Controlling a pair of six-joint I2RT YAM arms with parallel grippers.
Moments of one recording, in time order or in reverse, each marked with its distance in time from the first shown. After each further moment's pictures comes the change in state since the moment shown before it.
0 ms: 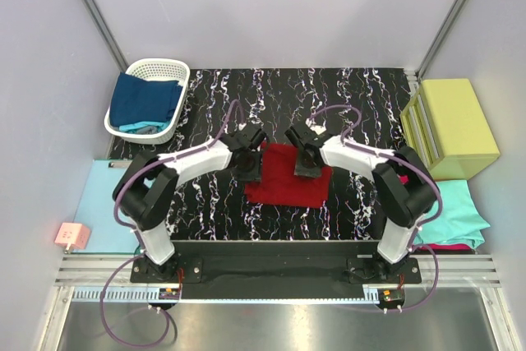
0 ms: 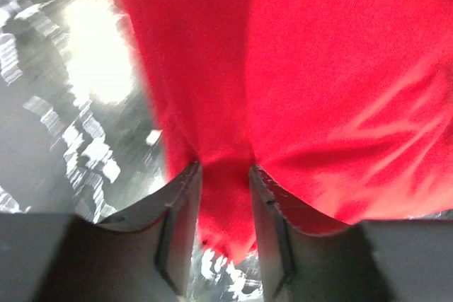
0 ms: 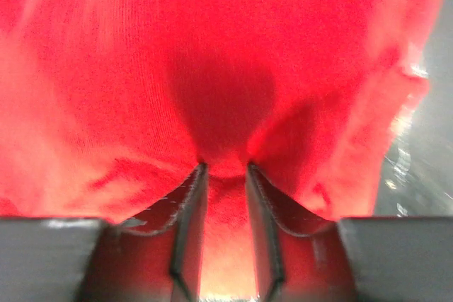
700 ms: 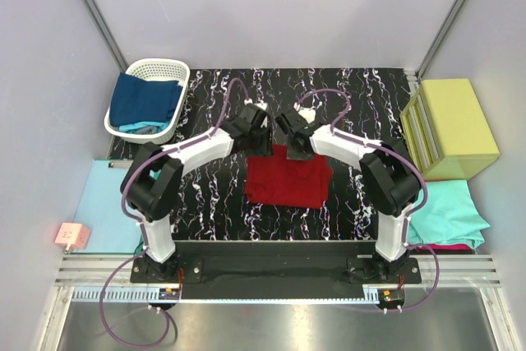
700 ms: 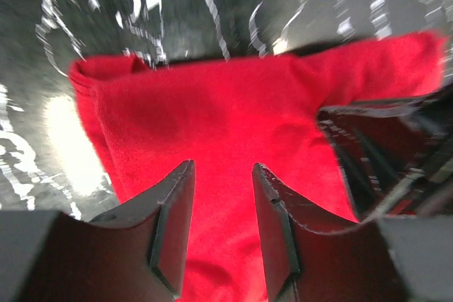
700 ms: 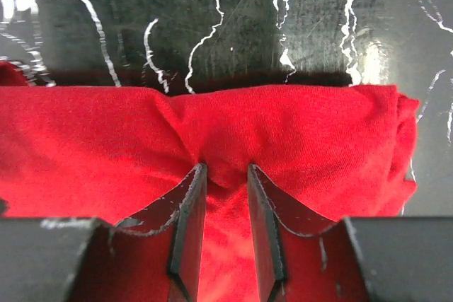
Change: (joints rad) left arm 0.052 0.055 0.142 0.211 0.026 0.062; right arm 0.002 0.112 0.187 0.043 0.114 -0.122
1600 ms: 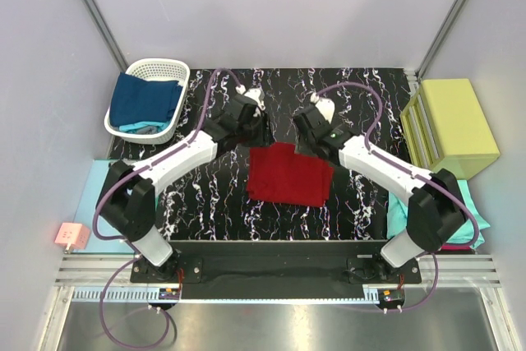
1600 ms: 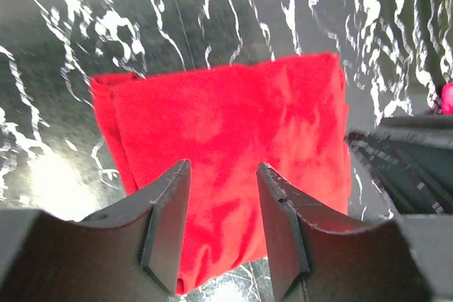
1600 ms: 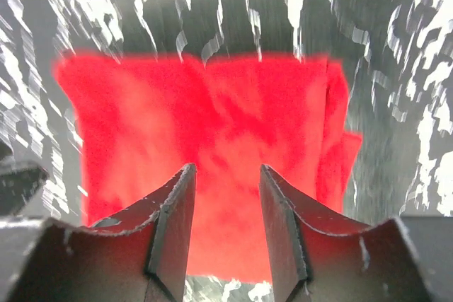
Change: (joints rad) left arm -0.002 -0.189 -0.010 0.011 -0.006 0.022; right arm 0.010 -0.339 -0.108 0.004 0.067 0.009
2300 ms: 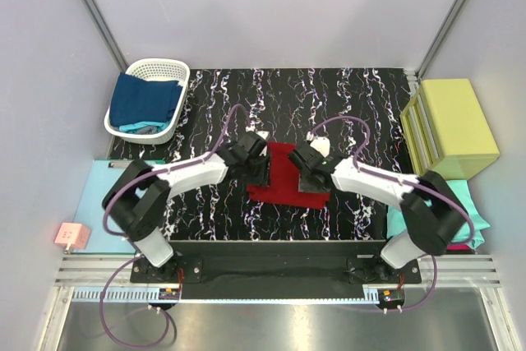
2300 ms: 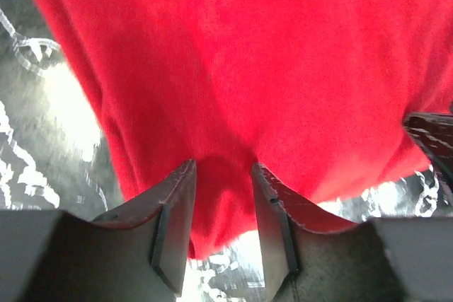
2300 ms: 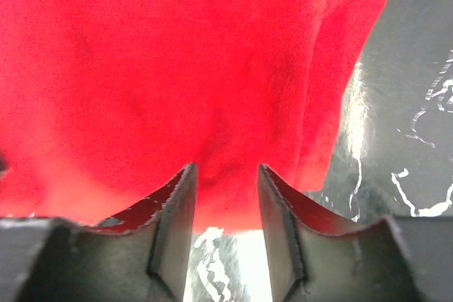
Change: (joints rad) left arm -0.117 0.043 -0.274 0.033 0.022 -0.051; right arm 0.118 0.002 -0.294 -0.037 -0.039 0.108
